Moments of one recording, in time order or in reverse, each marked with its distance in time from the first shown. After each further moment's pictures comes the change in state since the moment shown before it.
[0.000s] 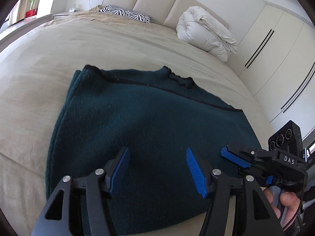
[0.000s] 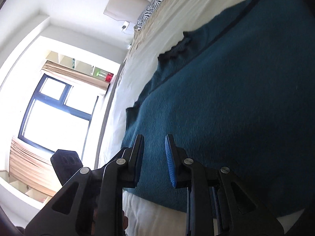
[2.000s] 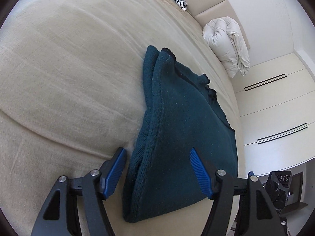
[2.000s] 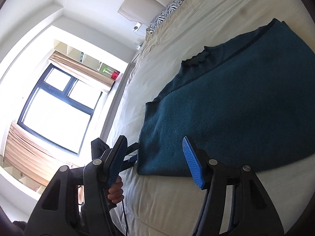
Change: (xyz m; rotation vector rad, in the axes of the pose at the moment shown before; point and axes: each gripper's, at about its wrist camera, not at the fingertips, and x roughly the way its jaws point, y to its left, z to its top) left arm -0.028 0.143 0.012 -0.414 0.166 -0.215; right arm -0.093 0.084 -0.044 -0.124 -0.041 0.008
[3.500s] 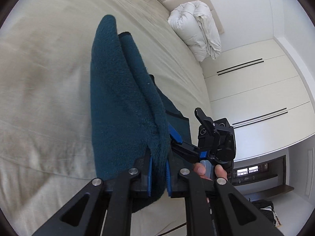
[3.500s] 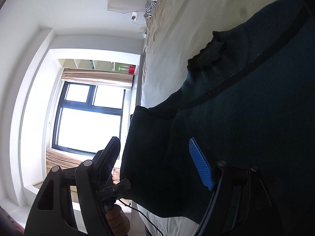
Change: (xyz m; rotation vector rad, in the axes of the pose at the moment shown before) left arm 0.035 -0.152 0.008 0.100 0.113 -0.188; right arm 0.080 -0.073 0.111 0.291 0.133 0.267
